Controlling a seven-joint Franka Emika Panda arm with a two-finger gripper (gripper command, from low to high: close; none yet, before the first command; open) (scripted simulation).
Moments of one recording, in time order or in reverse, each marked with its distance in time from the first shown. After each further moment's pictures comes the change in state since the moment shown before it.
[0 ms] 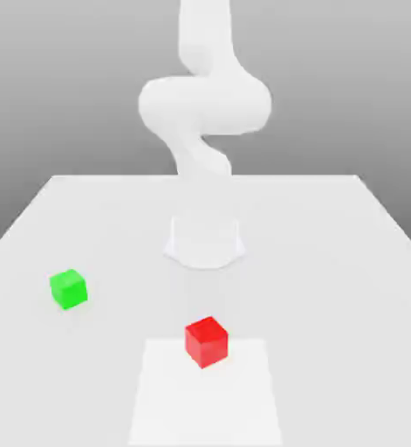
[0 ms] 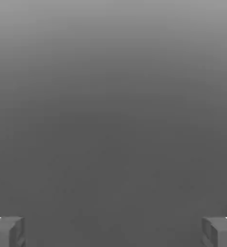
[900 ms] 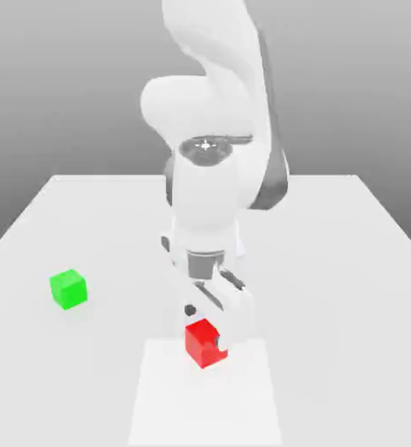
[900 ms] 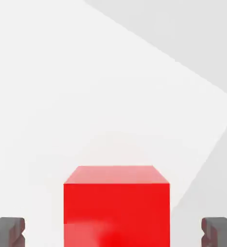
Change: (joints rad) arm -0.103 0.894 0.072 -0.527 -0.169 0.697 1.014
